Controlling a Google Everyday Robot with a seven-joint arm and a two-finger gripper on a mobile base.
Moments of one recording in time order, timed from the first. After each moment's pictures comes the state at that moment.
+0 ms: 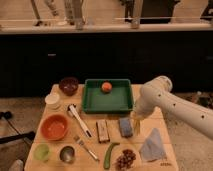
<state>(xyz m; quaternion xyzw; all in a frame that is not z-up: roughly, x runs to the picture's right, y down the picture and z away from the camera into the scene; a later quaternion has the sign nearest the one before) 0.165 0.151 0.750 -0.18 -0.24 -0.62 0.73</state>
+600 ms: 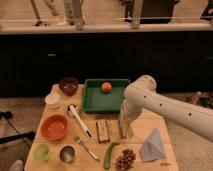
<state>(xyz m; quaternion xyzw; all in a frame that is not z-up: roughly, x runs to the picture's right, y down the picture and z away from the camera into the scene) 0.099 0.157 0.731 -0.17 -0.27 -0.69 0.65</state>
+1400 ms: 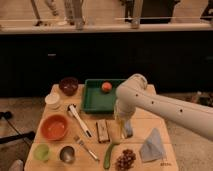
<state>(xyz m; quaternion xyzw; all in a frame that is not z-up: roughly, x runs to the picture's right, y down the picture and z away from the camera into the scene) 0.080 0.158 0.728 -0.17 -0.28 -0.69 0.64</state>
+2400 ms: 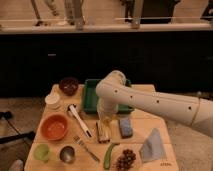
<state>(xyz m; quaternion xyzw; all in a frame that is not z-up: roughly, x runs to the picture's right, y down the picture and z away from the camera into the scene) -0.007 0.154 0.726 -0.19 -0.30 -0.69 0.63</state>
